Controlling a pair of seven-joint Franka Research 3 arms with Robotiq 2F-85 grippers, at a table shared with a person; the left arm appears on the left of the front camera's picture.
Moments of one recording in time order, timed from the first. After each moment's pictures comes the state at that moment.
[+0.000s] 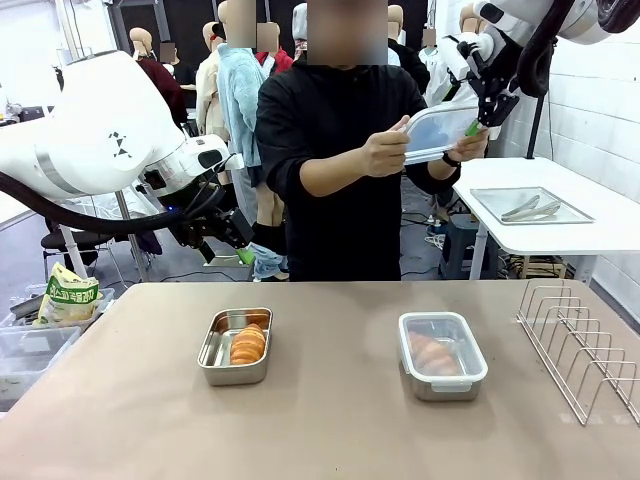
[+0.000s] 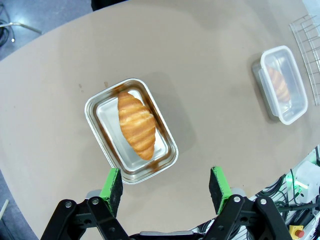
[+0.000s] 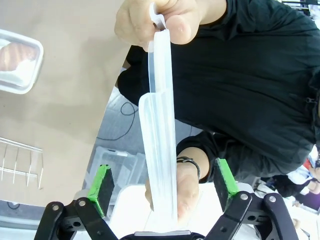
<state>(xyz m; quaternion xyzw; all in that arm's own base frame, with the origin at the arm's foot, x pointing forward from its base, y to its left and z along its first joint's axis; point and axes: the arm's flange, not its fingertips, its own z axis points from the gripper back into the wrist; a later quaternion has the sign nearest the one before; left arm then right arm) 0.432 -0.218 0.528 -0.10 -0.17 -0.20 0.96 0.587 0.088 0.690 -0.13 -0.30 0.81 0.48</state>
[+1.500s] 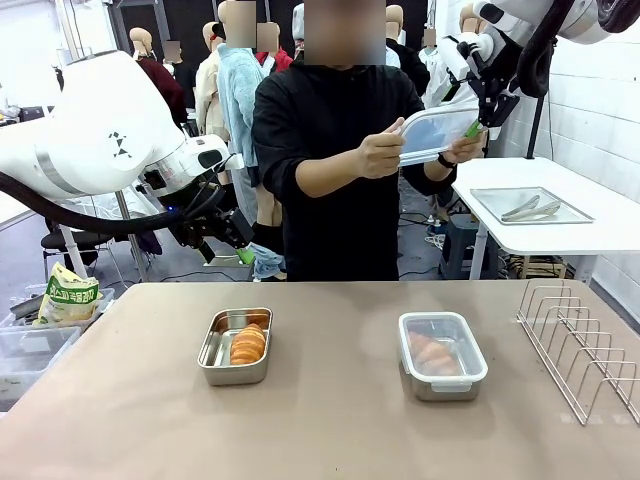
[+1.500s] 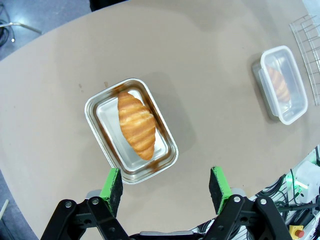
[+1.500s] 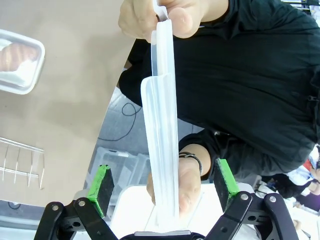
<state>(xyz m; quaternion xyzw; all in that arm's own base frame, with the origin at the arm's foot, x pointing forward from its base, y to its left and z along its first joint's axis) 0.432 -0.218 0.528 -0.10 -0.17 -0.20 0.96 0.586 0.089 0.689 -0.13 -0.30 0.81 0.48</state>
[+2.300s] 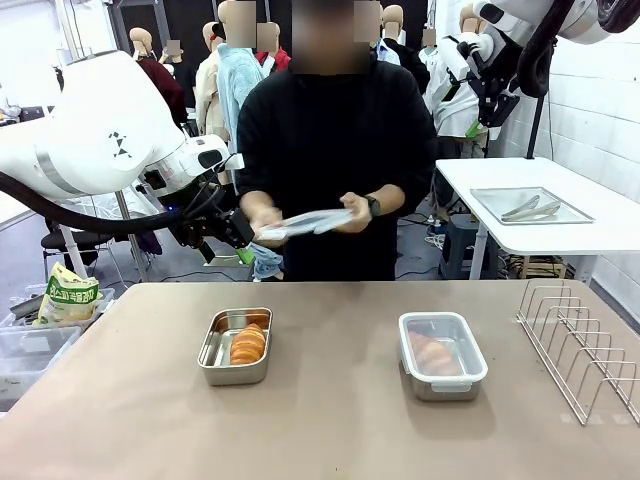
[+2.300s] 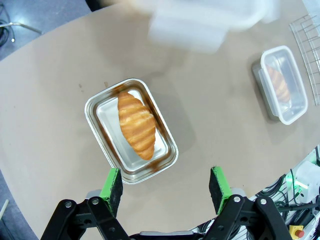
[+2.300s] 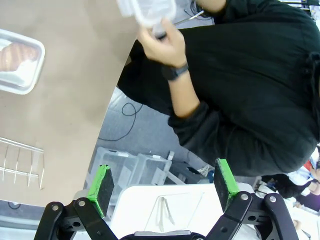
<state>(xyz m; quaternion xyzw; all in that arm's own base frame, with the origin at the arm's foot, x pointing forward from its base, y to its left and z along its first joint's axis) 0.432 -0.218 0.528 -0.10 -0.17 -0.20 0.96 0.586 0.089 0.689 -0.13 -0.30 0.81 0.48</state>
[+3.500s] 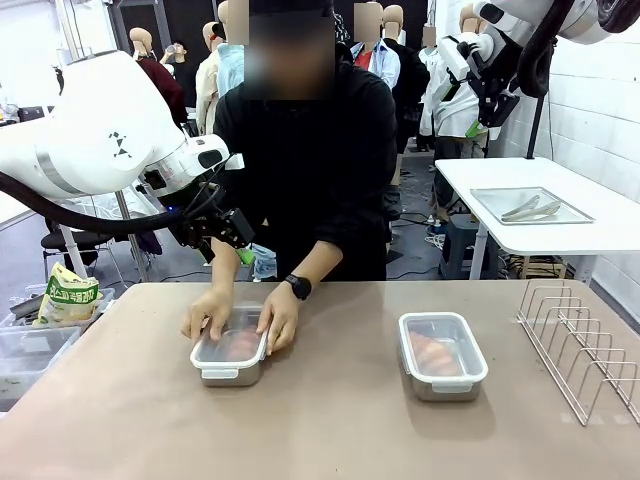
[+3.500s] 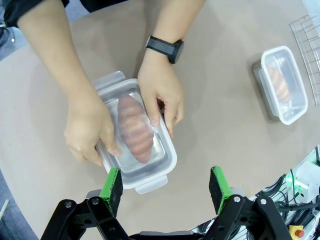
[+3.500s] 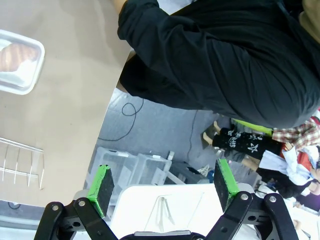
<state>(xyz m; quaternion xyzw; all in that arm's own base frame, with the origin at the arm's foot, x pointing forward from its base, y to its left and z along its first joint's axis) 0.432 -0.218 0.528 -0.10 -0.17 -0.20 0.96 0.586 0.089 0.689 -0.13 -0.30 0.81 0.48</state>
